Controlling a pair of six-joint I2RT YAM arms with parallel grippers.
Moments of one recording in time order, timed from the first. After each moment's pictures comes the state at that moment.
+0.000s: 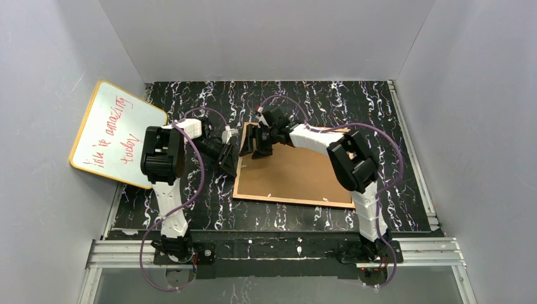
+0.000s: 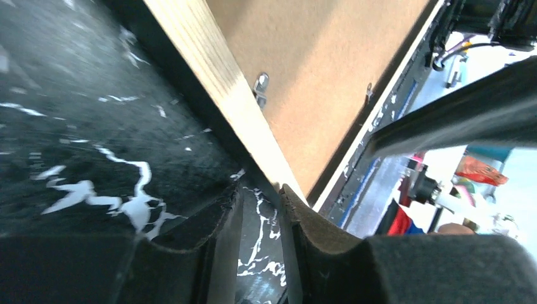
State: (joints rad) left arm -0.11 2.09 1.32 -1.03 0.89 0.48; right arm 0.73 2.18 1.58 -0.22 -0.53 0.73
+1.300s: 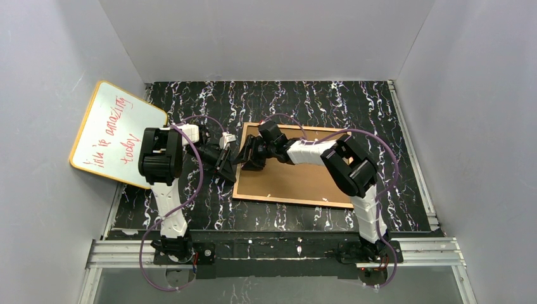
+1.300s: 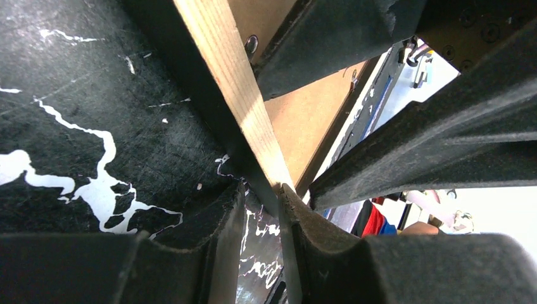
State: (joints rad) left arm -0.08 2.08 1.24 -1.00 0.95 0.49; right arm 0.80 2.11 1.33 0.10 -0.44 1.08
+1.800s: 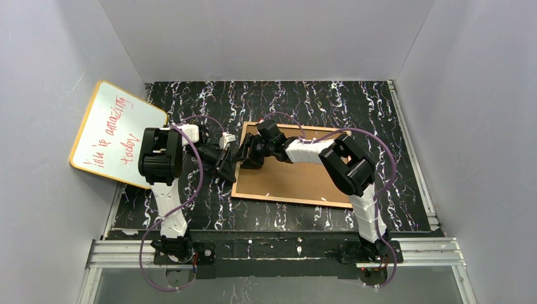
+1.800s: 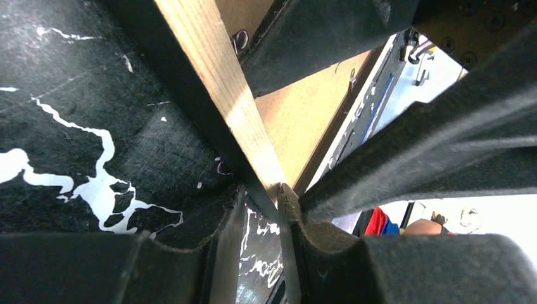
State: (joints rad) left arm -0.08 2.08 1.24 -1.01 0.95 0.51; right arm 0.80 2.15 1.37 0.11 -0.44 1.09
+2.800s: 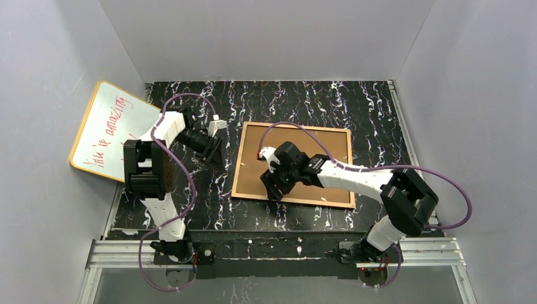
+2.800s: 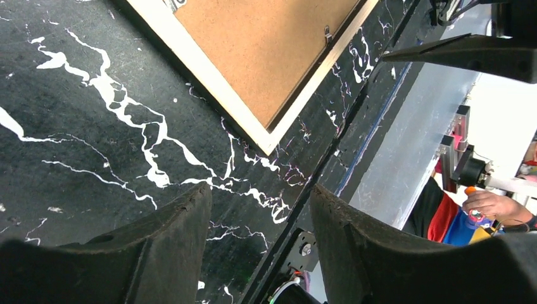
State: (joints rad) left arm -0.02 1.87 1.38 -1.30 0.82 0.71; right arm 0.93 1.56 0.97 -0.33 -0.29 0.09
